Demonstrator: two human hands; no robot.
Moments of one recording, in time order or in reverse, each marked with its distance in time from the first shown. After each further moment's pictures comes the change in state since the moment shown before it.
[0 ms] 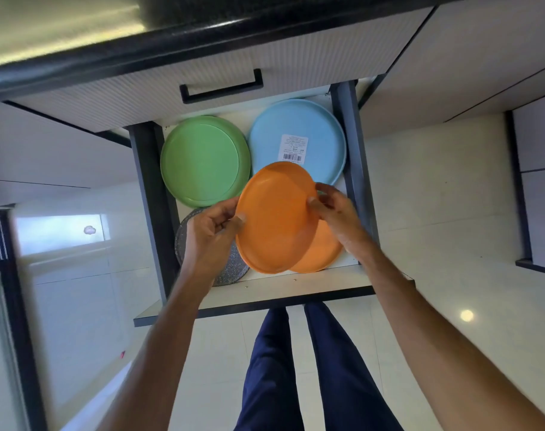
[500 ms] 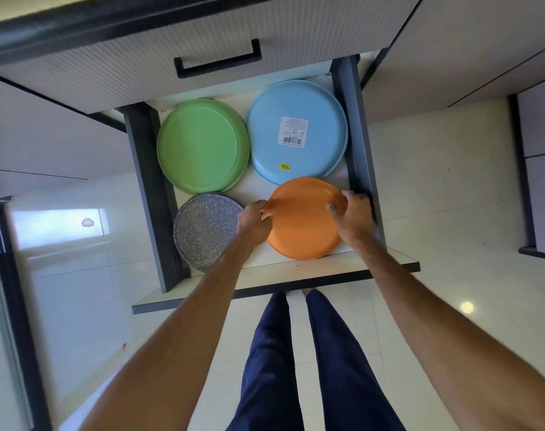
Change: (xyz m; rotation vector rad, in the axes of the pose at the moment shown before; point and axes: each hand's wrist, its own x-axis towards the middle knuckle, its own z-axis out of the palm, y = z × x) left_hand 0.073 -0.121 0.066 0.598 -0.178 -0.228; right_hand -0.005 0.065 -0.017 -0.714 0.301 0.071
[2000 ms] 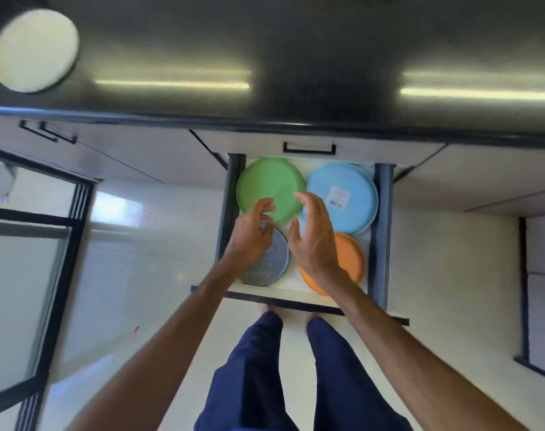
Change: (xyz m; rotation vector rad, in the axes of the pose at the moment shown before) left_hand -0.161 0.041 -0.172 -0.124 0.433 0.341; right_hand -0.155 -0.254 -0.068 0.175 0.190 -0.811
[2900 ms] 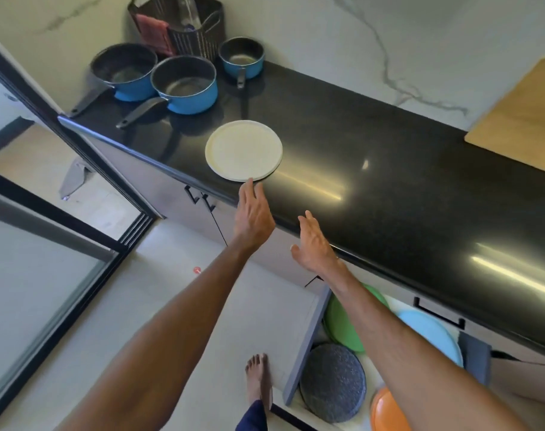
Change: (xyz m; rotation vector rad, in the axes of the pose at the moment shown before) left_hand 0.171 -0.183 -0.388 0.318 0.456 -0.118; right_hand 0.227 -0.278 0.287 -0.487 -0.673 -0.106
